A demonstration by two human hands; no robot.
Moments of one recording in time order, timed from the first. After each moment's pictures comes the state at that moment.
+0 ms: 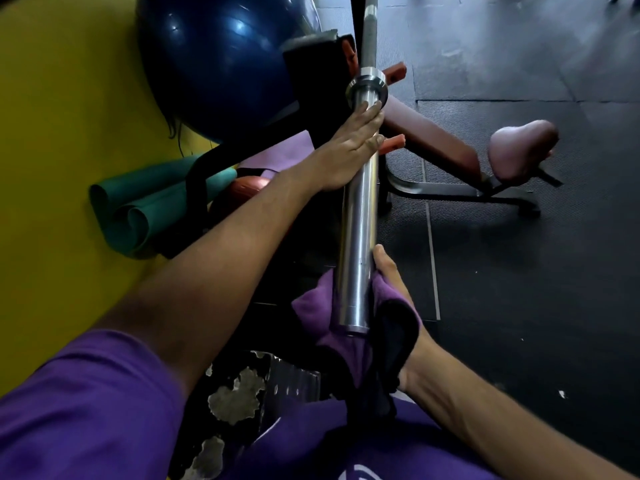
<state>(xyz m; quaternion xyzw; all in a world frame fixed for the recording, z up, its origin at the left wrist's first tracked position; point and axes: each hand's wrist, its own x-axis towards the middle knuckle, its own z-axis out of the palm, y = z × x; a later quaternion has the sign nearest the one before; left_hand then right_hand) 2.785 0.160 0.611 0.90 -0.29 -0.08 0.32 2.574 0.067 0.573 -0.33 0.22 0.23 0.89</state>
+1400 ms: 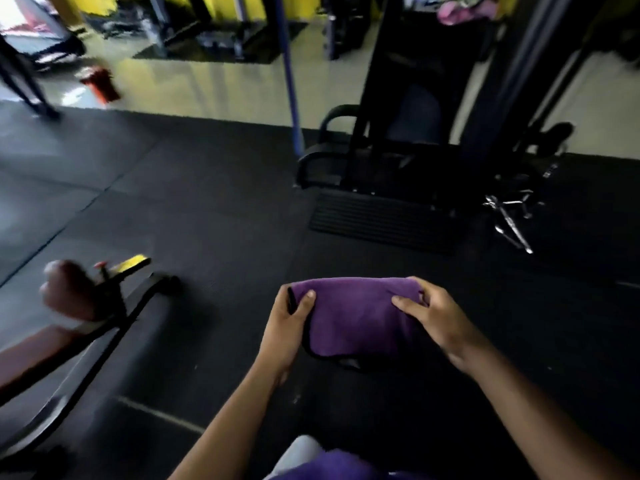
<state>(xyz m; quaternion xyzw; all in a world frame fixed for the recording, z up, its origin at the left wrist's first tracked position) 2.395 -0.513 0.518 0.62 -0.36 -0.51 0.47 2.149 -0.555 0.545 -0.53 0.54 -0.32 0.57</state>
